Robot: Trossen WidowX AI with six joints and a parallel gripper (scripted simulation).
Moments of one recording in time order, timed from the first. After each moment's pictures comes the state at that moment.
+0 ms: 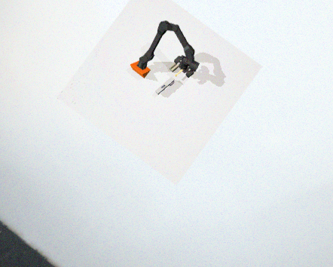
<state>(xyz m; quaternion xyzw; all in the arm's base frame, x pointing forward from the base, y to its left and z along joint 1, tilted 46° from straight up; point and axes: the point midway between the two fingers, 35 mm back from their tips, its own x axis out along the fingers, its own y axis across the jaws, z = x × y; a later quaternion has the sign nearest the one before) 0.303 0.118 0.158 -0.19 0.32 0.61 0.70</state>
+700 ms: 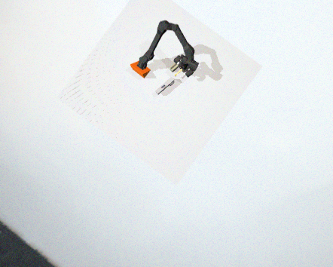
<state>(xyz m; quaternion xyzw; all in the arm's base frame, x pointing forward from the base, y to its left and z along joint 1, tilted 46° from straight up) 0.299 0.113 0.161 -0.19 0.32 0.61 0.70</state>
